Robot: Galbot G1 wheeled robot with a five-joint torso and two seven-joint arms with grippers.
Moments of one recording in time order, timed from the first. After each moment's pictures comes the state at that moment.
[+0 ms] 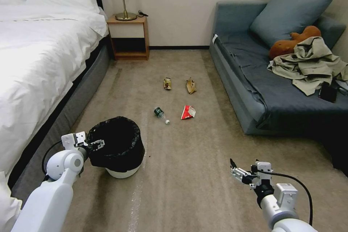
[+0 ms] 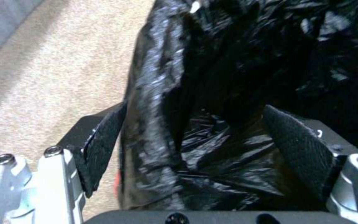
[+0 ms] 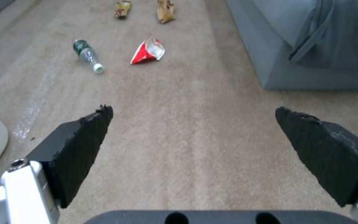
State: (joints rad) left arm 1.07 -1.09 -0.57 -1.67 -0.91 0.74 -0.43; right arm -1.75 1.39 0.59 2.30 0.23 -0.46 0.08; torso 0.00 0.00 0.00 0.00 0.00
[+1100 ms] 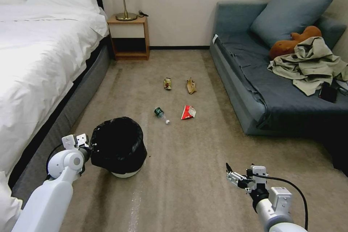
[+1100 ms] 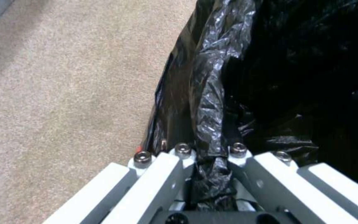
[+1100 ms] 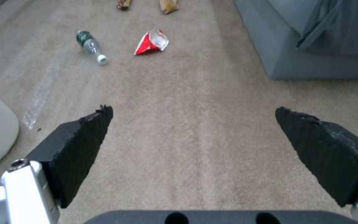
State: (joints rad) left arm 1.08 -1.07 -0.56 -1.60 -0.92 0.73 -0.40; right arm -1.77 1.42 0.57 2.30 0.20 -0.46 0.08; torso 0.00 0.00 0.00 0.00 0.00
